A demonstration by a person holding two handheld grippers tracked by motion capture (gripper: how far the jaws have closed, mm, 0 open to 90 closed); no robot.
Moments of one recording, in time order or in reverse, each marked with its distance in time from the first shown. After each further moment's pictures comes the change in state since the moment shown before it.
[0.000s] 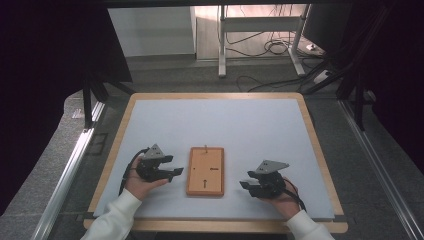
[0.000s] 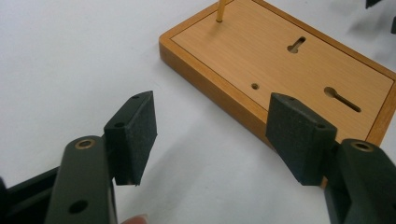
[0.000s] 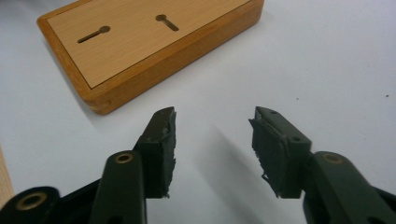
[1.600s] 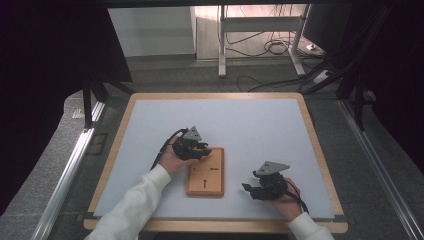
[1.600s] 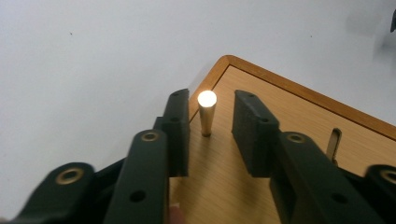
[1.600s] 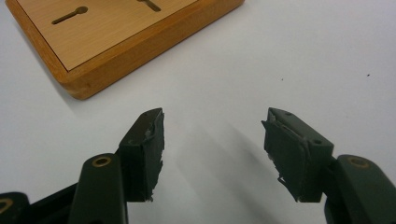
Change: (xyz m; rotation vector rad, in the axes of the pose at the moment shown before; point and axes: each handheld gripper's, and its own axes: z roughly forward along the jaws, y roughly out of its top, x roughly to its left) left arm 0.002 0.078 0.092 0.048 -0.100 0.179; right arm -0.001 -0.006 -0.001 0.037 -0.056 0.004
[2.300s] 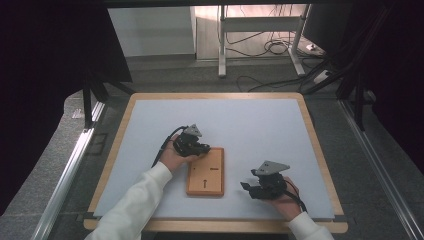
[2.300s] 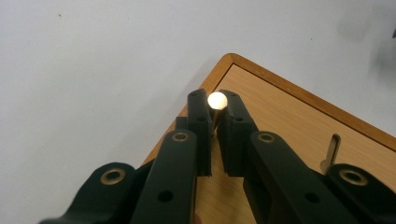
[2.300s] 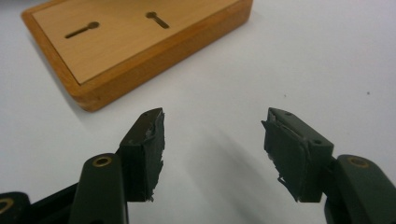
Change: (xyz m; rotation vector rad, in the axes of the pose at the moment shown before) left arm 0.010 0.005 0.004 0.045 -0.054 -0.073; right arm 0.002 0.004 -0.001 -0.042 0.009 -0.018
